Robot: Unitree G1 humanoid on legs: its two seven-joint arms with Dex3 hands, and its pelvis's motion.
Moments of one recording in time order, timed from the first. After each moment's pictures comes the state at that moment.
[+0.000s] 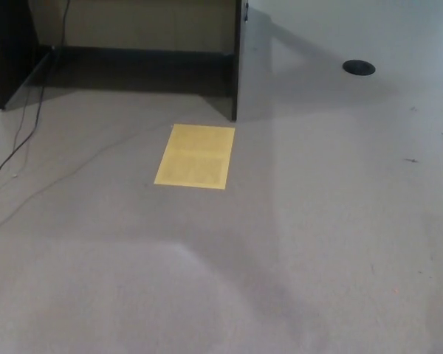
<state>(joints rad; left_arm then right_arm) 0.14 0.51 0.16 0.97 0.12 -0.37 -0.07 -0.21 -0.40 0.21 1.22 -0.31 -0.17 -0.04</state>
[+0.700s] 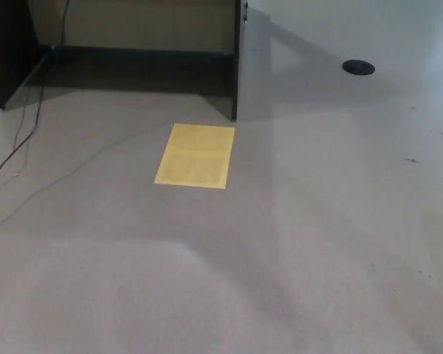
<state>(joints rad) 0.29 0.52 0.21 0.41 0.03 -0.51 -0.17 -0.18 -0.40 0.23 1.28 -0.34 -0.26 -0.07</state>
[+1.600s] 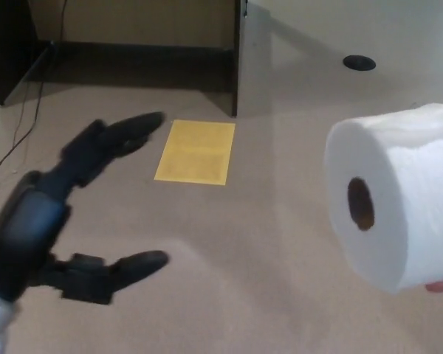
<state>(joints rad) -0.09 0.48 0.02 -0.47 -0.04 -0.20 -0.21 -0.25 -0.40 0.23 1.28 -0.35 -0.26 -0.07</state>
